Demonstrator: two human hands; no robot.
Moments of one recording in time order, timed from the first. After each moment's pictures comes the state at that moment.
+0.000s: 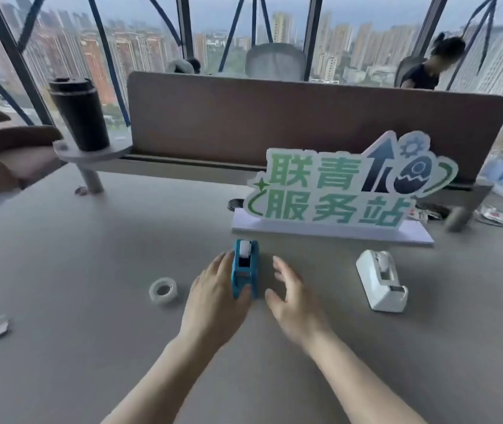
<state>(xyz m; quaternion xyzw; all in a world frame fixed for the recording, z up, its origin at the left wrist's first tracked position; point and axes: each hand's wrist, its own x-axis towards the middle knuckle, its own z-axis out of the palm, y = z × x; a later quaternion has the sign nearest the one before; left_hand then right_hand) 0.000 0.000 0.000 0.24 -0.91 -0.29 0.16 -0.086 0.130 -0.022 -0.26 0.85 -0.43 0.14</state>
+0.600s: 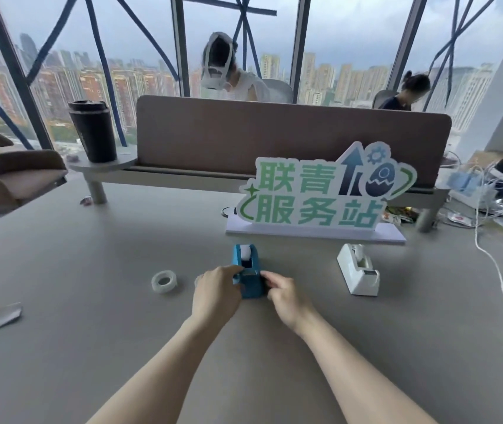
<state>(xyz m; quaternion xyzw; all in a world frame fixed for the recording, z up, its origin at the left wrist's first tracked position) 0.001 0.013 -0.020 0.26 -0.91 -0.29 0.14 -0.072 0.140 -0.031 -0.23 0.80 -0.51 0.23</state>
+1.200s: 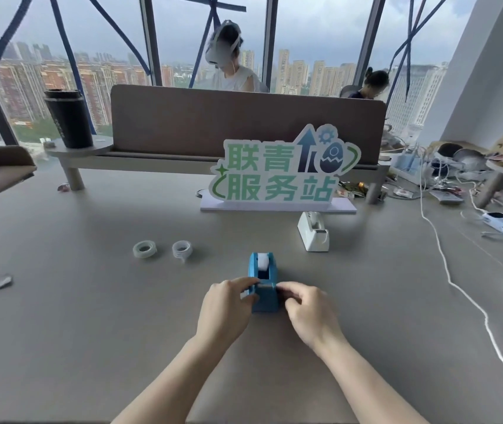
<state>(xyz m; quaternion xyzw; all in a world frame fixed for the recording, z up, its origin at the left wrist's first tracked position) 0.078 0.122 -0.041 0.19 -0.89 -0.38 0.18 0.021 0.272 -0.035 -0.20 0.89 -0.42 0.03</state>
